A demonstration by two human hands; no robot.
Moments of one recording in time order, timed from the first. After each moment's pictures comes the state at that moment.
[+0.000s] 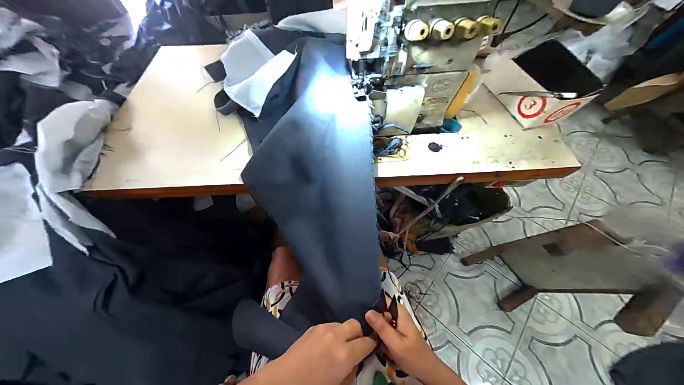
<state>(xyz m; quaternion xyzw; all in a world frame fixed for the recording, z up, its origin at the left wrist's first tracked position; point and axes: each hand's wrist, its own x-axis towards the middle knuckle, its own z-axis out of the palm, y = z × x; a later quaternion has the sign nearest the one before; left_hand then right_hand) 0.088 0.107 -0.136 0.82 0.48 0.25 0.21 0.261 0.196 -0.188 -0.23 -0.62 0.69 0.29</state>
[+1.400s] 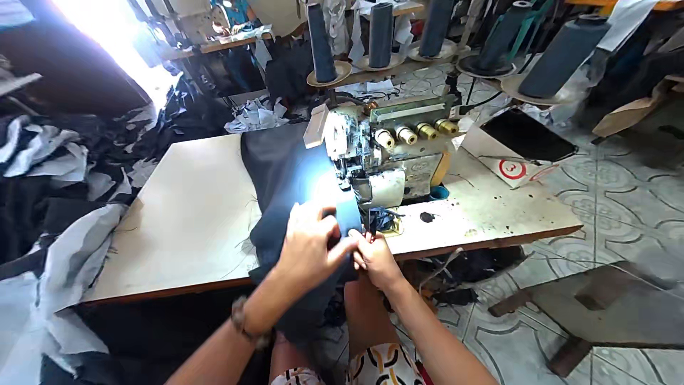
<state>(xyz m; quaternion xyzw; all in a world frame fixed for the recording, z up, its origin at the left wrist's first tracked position) -0.026 0.335 -0.069 0.72 0.65 0.24 -0.07 0.117 0.396 -0.127 -0.27 -0.44 0.75 0.42</state>
